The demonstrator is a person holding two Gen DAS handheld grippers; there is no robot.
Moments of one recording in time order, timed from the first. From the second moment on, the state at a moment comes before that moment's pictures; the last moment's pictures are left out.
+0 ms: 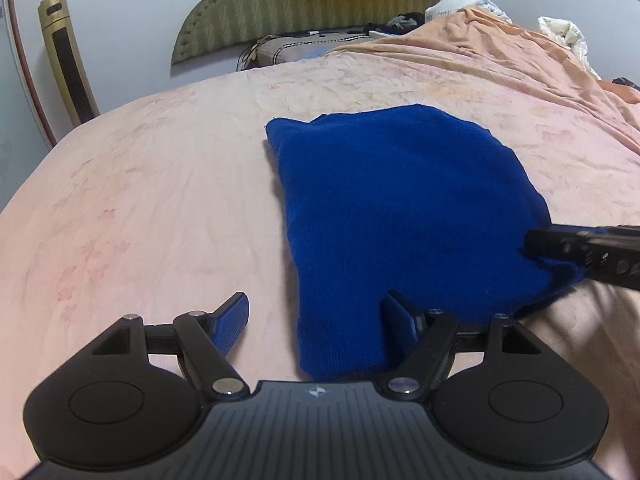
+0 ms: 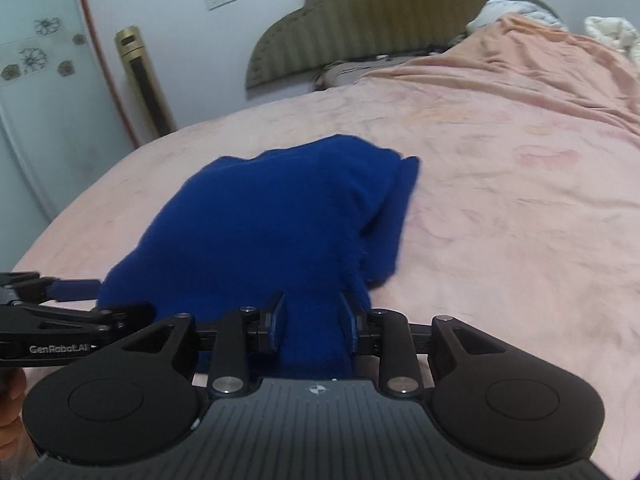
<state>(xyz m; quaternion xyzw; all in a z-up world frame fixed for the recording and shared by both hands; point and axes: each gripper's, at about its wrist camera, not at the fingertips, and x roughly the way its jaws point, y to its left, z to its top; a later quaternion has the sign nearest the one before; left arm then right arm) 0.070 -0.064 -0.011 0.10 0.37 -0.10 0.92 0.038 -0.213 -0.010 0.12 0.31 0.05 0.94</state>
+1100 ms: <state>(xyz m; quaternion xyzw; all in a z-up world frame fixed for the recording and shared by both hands) 0.031 -0.056 -0.027 0.08 0.31 -0.07 0.94 0.005 -0.175 -0.023 0.00 0.30 0.01 0.95</state>
